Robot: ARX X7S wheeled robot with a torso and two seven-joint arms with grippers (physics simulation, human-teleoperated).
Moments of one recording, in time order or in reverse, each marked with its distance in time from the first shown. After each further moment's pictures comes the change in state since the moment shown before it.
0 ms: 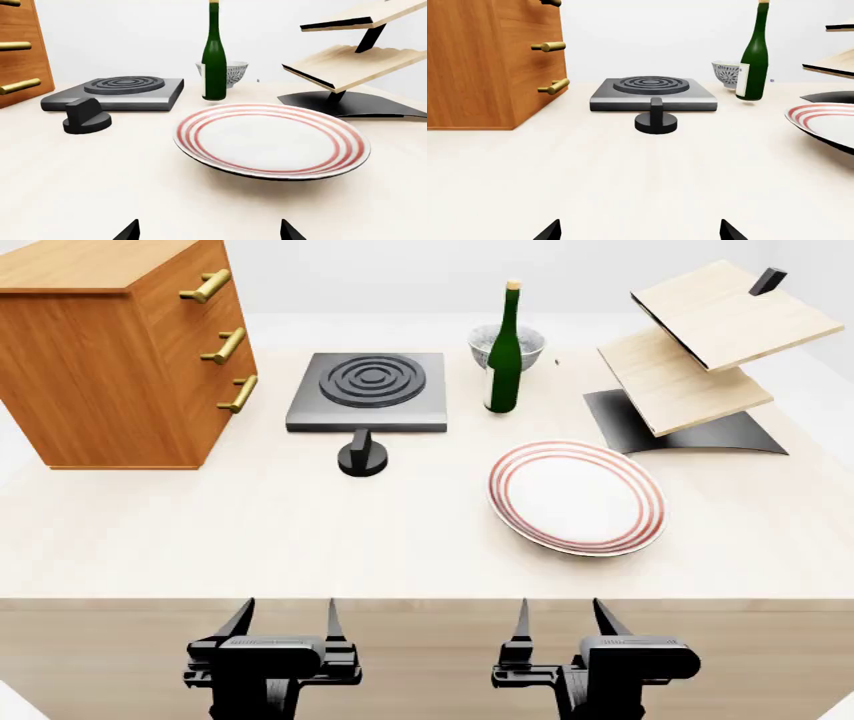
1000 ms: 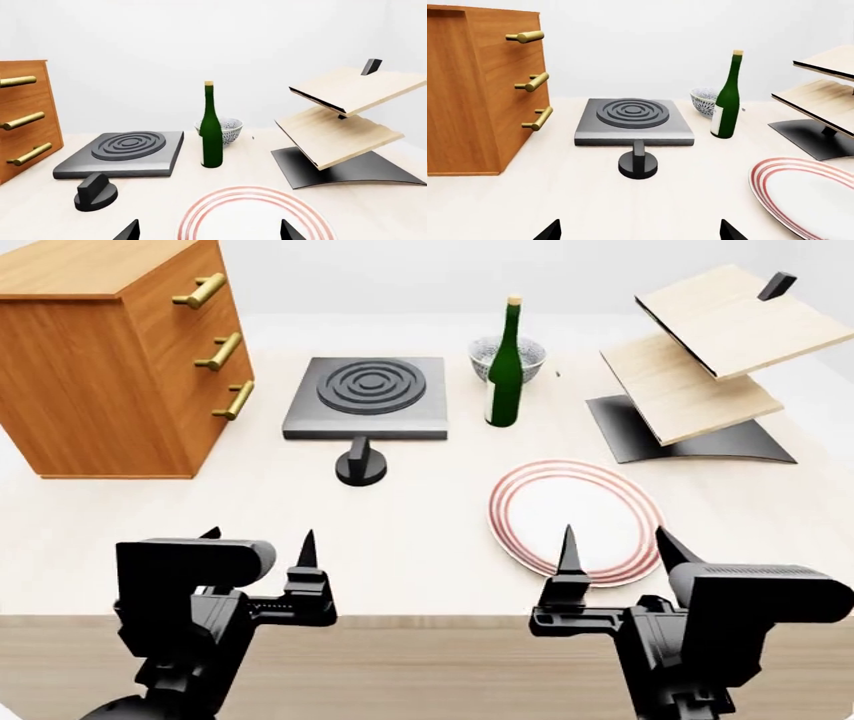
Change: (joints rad) left arm -0.224 -0.104 -0.093 0.866 -0.281 -1.155 -0.057; right arm 0.087 0.095 0.057 -0.871 0.194 0.882 0.095
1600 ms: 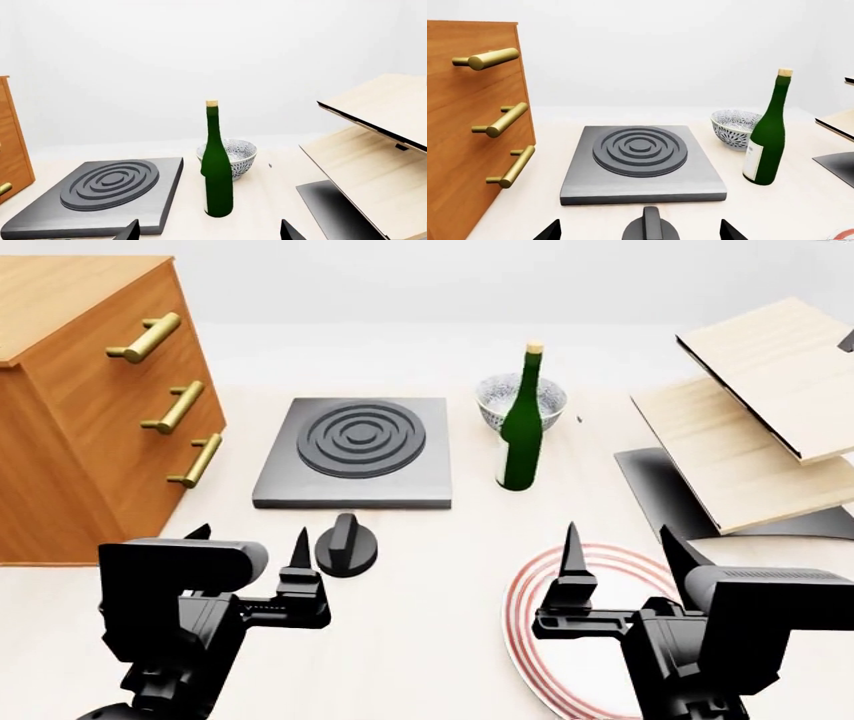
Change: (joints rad) left arm -0.005 -0.021 -0.016 0.062 -0.040 -0.045 -0.030; right arm -0.001 0.008 0.033 -0.071 0.085 0.050 0.028
